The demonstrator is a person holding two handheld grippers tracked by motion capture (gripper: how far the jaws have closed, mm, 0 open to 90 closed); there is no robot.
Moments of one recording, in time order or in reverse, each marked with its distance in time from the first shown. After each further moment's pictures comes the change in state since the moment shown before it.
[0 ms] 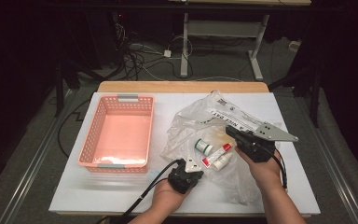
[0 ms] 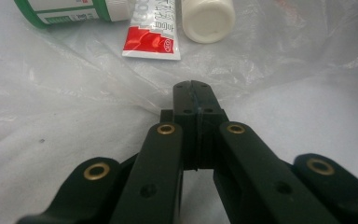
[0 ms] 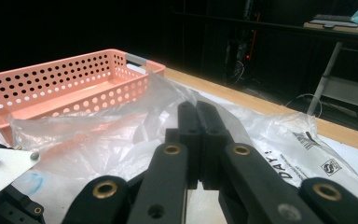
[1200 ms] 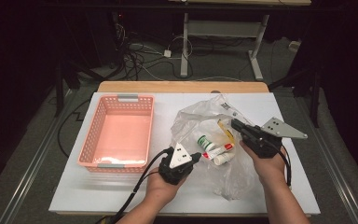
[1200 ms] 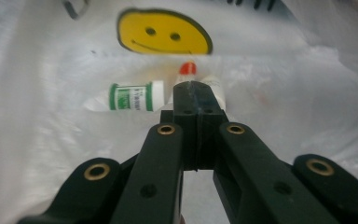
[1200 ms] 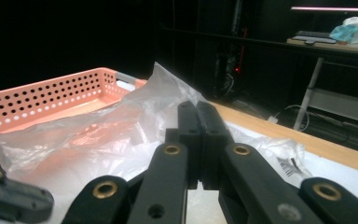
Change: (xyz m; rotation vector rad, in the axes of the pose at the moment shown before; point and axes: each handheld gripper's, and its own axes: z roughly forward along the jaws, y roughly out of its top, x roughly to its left) left arm 0.008 0.031 -0.063 -0.298 0.076 0.060; right arm -0.010 0.015 -0.008 -0.055 -0.043 0.006
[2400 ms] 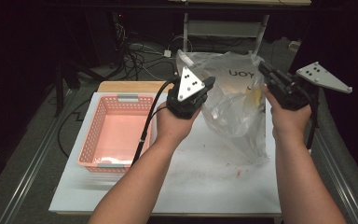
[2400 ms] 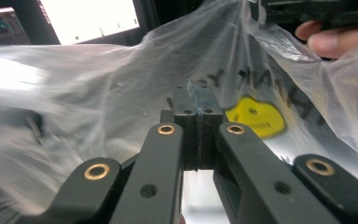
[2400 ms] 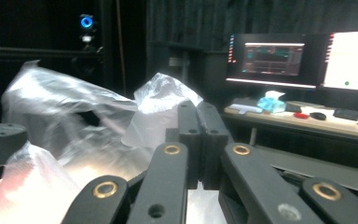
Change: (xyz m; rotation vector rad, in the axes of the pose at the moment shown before) left arm 0.042 0.174 -0.021 -0.298 0.175 0.126; right arm -0.051 0.120 -0.006 -0.235 -0.205 0.004
